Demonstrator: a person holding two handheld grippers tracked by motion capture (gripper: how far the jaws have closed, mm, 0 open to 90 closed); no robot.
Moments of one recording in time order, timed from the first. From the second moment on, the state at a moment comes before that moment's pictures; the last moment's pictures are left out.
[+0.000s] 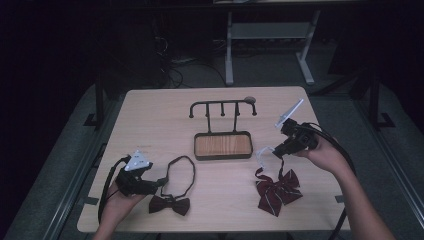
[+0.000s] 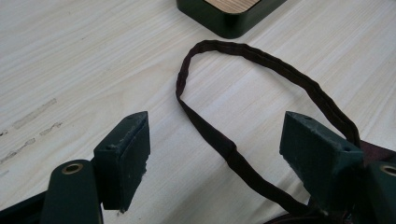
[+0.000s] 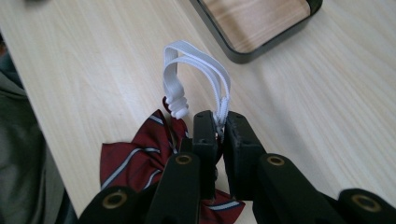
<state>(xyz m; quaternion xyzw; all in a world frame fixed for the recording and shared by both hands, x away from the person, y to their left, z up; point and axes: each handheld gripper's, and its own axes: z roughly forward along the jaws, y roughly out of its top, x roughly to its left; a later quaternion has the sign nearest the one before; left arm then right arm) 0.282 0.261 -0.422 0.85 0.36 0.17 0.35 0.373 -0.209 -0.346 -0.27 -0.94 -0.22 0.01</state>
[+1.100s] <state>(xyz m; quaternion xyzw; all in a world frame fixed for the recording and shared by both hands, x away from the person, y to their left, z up) 0.282 0.262 -0.421 0.85 0.36 0.17 0.35 0.370 -0.193 -0.283 -0.24 -0.94 -0.25 -0.03</state>
